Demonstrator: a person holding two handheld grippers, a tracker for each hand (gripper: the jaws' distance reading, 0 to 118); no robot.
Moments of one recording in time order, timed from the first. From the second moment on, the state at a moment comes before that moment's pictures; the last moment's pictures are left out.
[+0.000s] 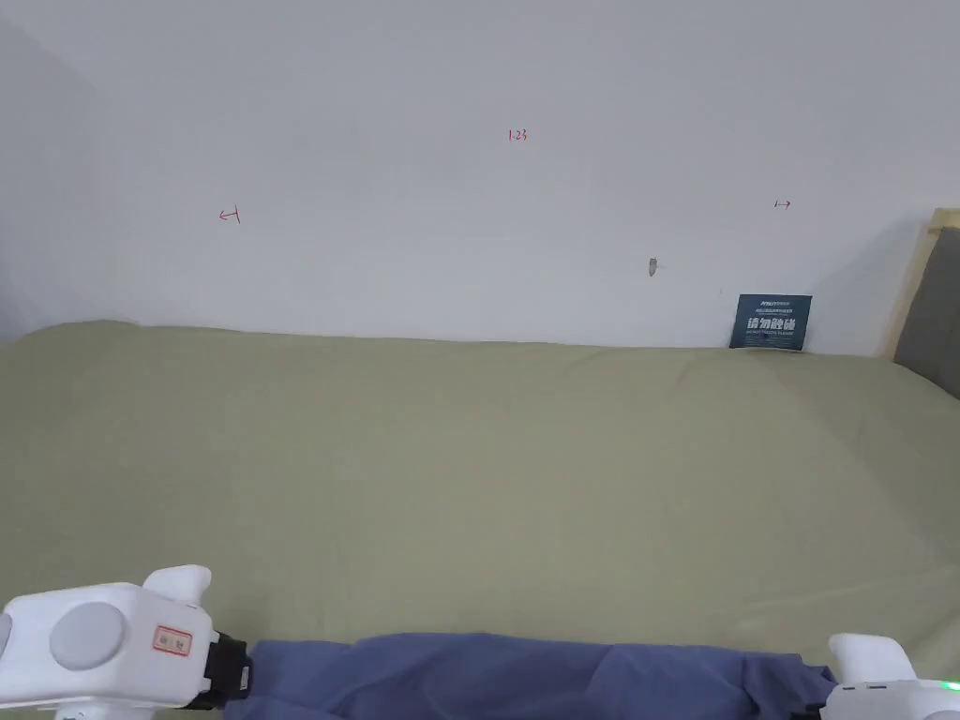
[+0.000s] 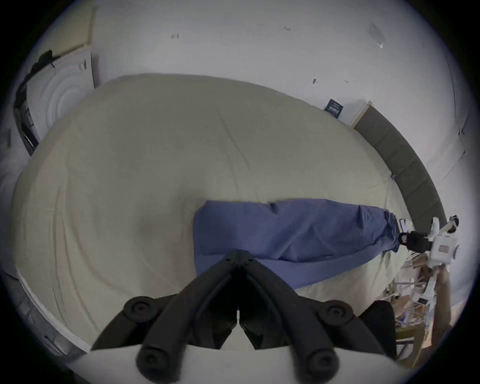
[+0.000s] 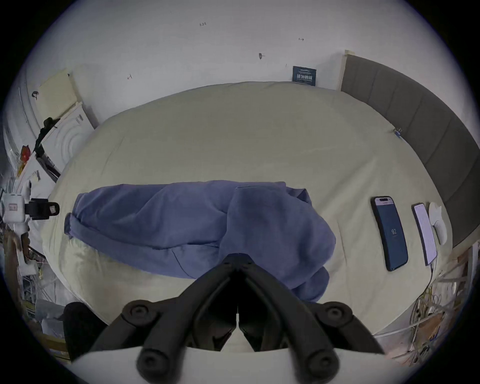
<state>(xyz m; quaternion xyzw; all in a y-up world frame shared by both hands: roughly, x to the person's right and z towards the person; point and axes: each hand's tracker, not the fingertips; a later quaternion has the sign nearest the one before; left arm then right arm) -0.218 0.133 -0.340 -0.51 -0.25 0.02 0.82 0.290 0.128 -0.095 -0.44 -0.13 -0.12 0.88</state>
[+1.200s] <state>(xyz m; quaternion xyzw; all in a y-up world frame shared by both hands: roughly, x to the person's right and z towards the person) -0.133 0.175 -0.300 -0.45 -0.41 0.19 0.77 0.304 0.117 -0.079 -0.43 -0.12 -0.16 0.88</state>
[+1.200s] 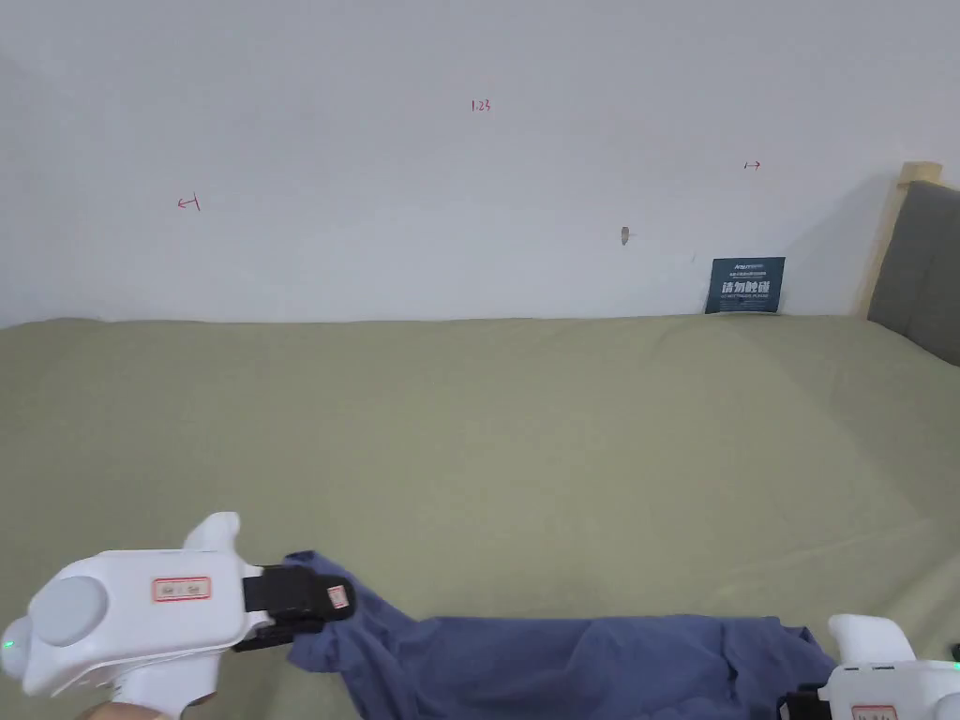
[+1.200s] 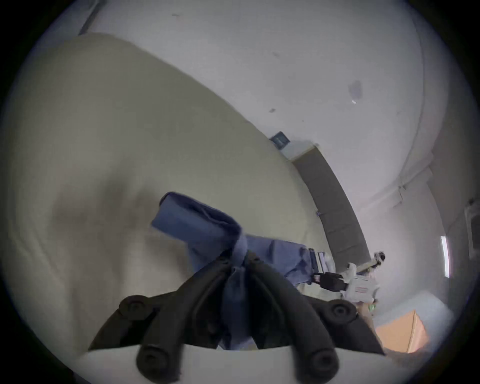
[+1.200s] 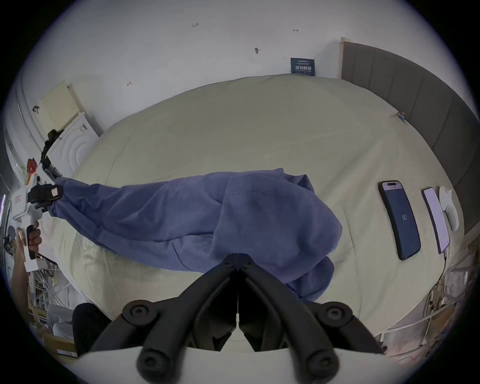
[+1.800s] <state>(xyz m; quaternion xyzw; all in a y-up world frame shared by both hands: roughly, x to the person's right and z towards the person) 0.034 0.113 -0.275 -0.53 -0.48 0.15 0.69 0.313 0.090 -0.070 -0.44 -0.13 -0.18 0.87</state>
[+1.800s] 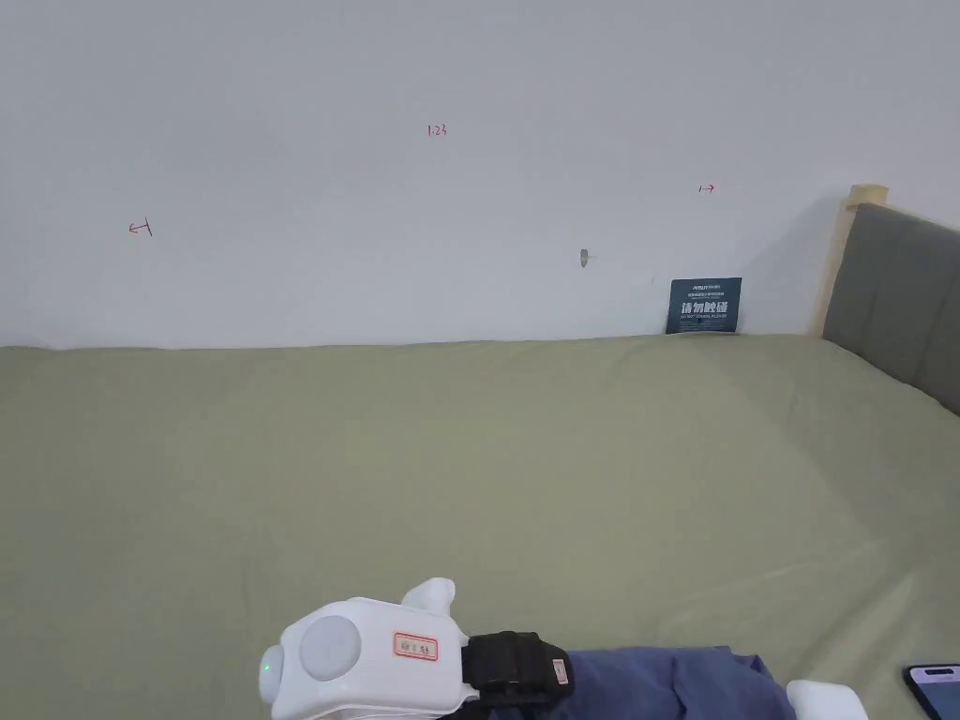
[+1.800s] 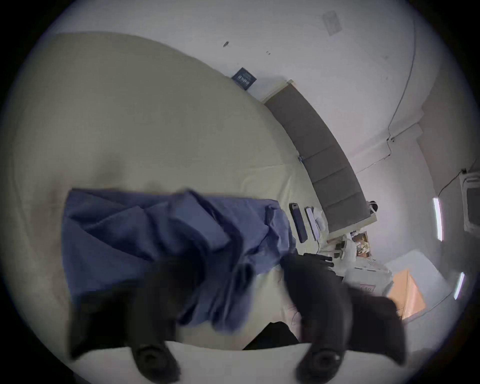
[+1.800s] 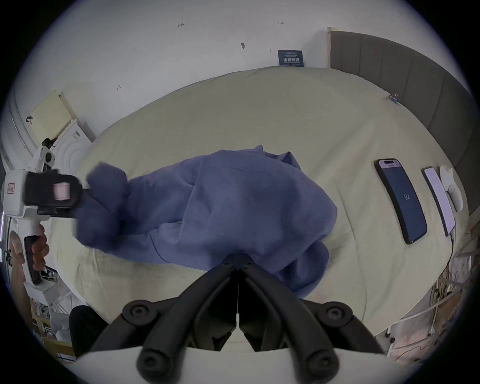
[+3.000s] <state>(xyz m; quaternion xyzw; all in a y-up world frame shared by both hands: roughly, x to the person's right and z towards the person) -0.001 0.074 -0.275 -0.53 -0.44 0.18 0.70 0.297 0.093 -0.077 -0.44 -0.11 -0.16 0.88</state>
